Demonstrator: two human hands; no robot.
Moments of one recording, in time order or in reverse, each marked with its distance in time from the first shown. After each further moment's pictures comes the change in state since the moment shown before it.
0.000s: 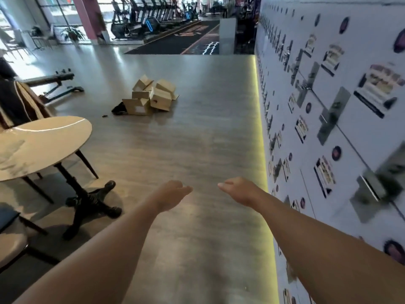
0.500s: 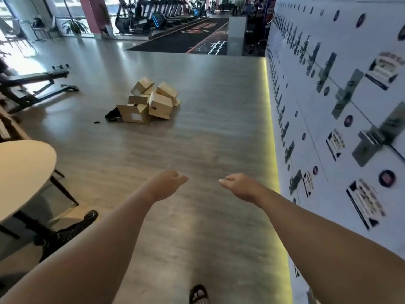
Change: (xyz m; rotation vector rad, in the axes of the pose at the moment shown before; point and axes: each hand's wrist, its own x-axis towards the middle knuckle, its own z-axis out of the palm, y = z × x) left_hand 0.391 0.009 -0.139 0.035 0.078 0.029; right_hand 0.379 -0.044 -0.136 -0.024 -0.013 -0.028
